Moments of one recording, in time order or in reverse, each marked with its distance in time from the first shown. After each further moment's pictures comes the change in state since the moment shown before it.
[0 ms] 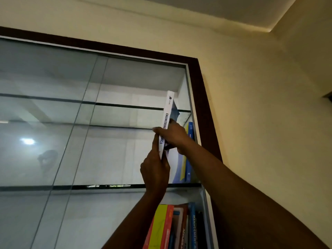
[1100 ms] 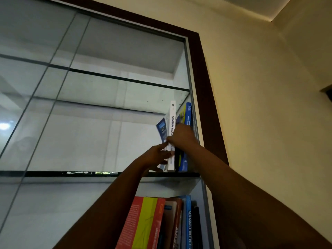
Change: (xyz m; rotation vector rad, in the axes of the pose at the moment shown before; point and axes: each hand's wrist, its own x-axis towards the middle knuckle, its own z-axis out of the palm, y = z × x) left_hand 0.036 -0.074 0.073 -0.389 -0.931 -0.490; right_hand 0.053 0.118 0.002 -0.692 0.133 0.057
